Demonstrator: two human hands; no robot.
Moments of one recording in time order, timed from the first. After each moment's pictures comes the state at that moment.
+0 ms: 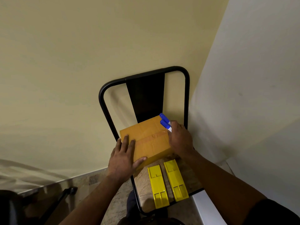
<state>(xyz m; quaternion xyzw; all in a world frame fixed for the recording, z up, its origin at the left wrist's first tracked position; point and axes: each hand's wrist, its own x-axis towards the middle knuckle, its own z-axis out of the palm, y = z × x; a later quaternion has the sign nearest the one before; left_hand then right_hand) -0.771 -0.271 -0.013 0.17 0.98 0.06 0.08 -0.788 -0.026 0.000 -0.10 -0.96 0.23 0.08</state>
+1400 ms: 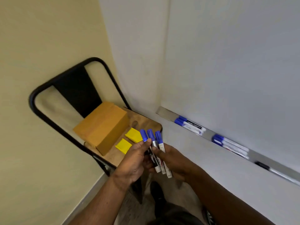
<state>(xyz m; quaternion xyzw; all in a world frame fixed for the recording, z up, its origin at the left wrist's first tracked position) -0.600 -0.224 0.077 0.08 0.53 0.64 0.55 -0.490 -0.143 0.080 -0.29 -0.55 0.78 0.05</state>
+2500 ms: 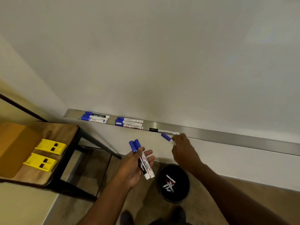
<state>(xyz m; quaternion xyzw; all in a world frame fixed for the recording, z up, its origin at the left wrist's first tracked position) -0.260 -0.123 0.053 0.01 0.57 0.51 0.64 -0.082 -0.034 0.012 -0.55 -0.79 0.25 0.11</state>
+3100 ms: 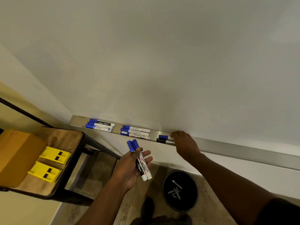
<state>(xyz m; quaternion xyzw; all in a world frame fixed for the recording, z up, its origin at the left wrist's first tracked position) -0.304 -0.081 0.050 0.02 0.58 0.52 0.63 -0.119 0.059 -0.021 -0.47 -0.87 0.13 0.06</state>
